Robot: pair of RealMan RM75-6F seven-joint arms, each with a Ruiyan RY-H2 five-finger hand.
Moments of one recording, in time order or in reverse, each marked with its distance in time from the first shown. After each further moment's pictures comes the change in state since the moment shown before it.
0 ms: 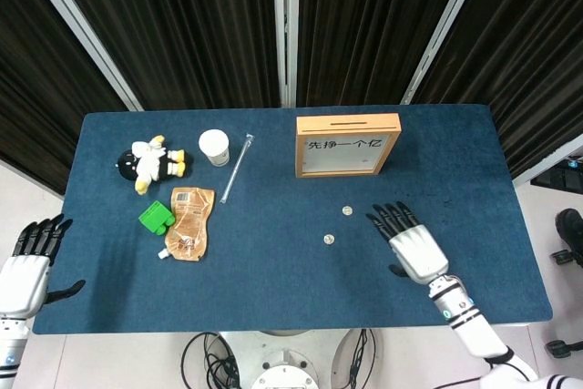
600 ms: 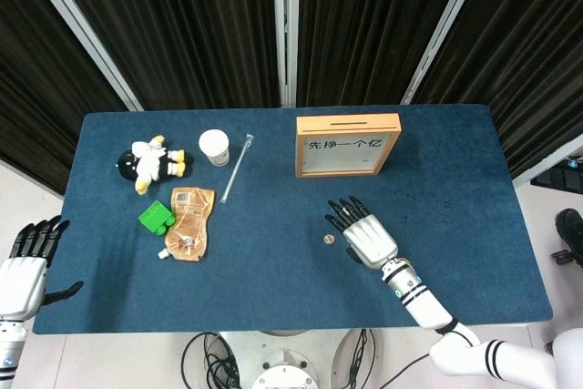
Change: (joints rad) left arm 0.008 -0.006 0.002 0.018 -0.001 0.005 -0.013; right arm 0.133 -0.250 0.052 0.236 0.058 -0.107 -0.020
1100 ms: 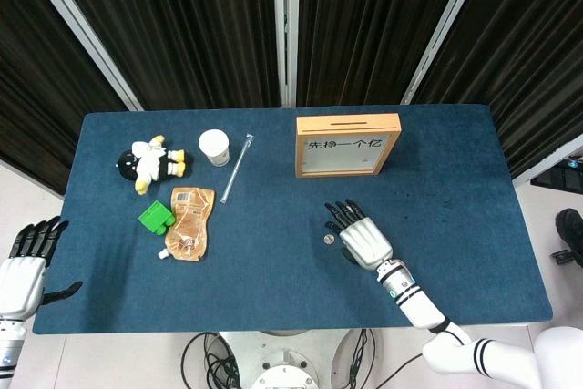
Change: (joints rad) left arm -0.004 -0.011 0.000 0.036 -0.005 -0.016 -0.036; right arm 0.011 -0.075 -0.027 0.109 -0.007 0.011 0.070
